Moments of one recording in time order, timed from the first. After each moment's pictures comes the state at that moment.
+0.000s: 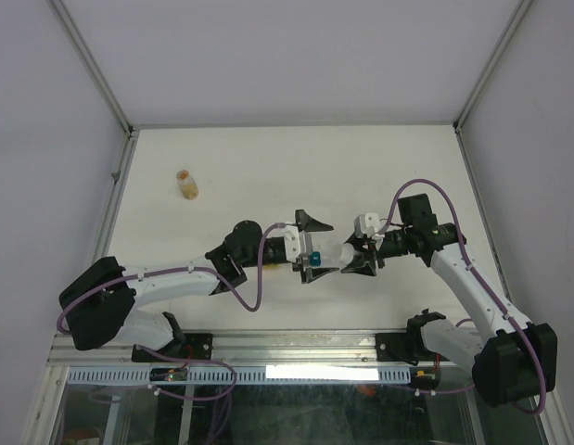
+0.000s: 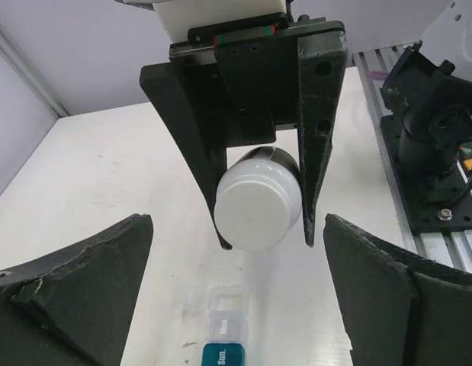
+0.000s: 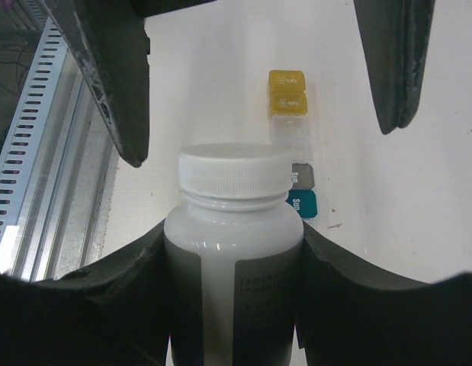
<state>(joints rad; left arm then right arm) -0.99 1.34 0.63 0.77 0.47 0.24 0.27 1.04 0.75 -0.76 -1.16 -1.08</state>
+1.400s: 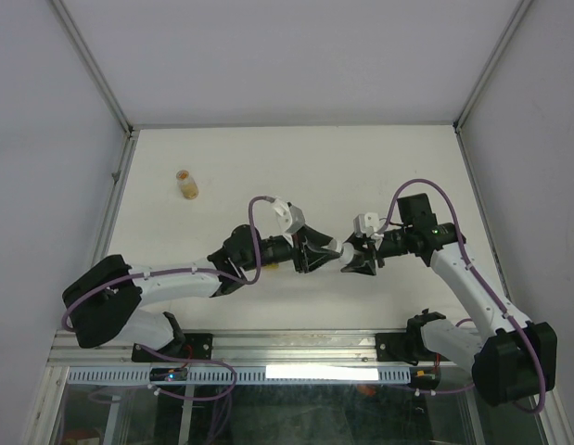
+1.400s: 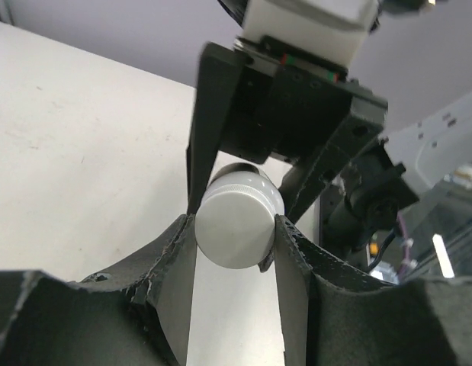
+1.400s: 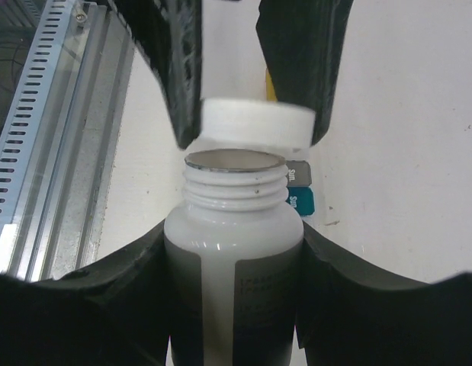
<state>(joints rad) -0.99 1.40 0.62 0.87 0.37 -0.21 0.27 1.04 0.75 -0.74 -1.15 -1.08</state>
